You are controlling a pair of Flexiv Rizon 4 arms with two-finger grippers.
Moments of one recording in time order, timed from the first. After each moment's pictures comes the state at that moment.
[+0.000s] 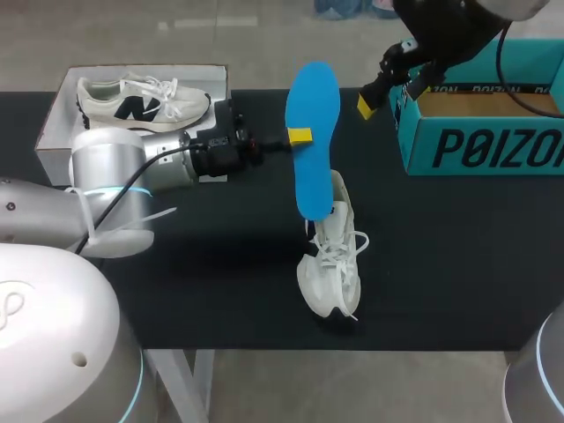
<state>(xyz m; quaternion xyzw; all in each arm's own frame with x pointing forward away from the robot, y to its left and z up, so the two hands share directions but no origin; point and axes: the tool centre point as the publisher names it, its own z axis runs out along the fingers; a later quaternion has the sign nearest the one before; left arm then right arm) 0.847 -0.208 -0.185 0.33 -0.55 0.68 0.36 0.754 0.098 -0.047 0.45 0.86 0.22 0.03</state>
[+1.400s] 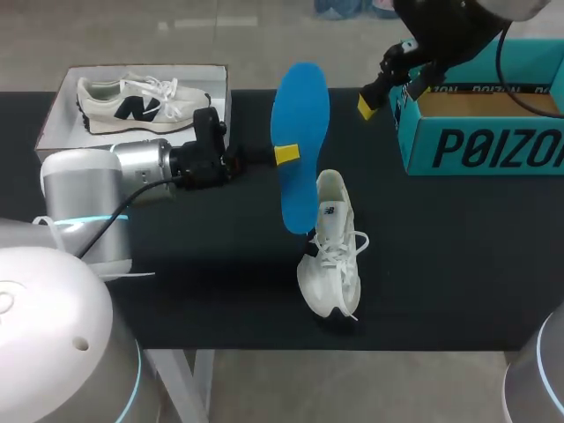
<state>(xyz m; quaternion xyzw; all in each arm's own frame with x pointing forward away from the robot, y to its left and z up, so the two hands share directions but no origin) 0.801 -0.187 -0.175 0.17 -0.64 0.73 0.17 0.754 0.098 -0.047 0.45 0.86 0.22 0.03</state>
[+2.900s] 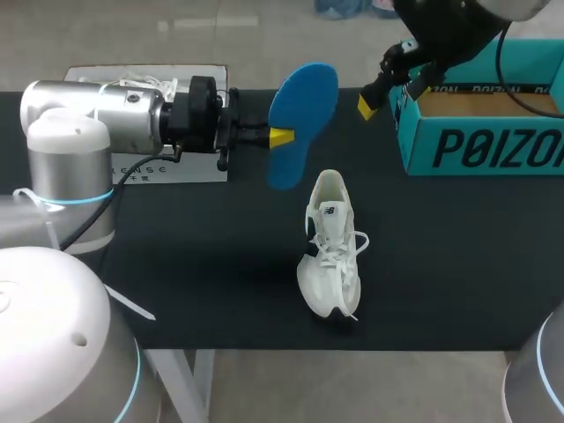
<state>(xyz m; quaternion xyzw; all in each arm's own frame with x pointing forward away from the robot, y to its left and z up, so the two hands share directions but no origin) 0.814 -0.177 -0.147 -0.07 -0.72 0.70 -0.02 0.754 0.098 -0.047 0.45 0.86 0.22 0.03</state>
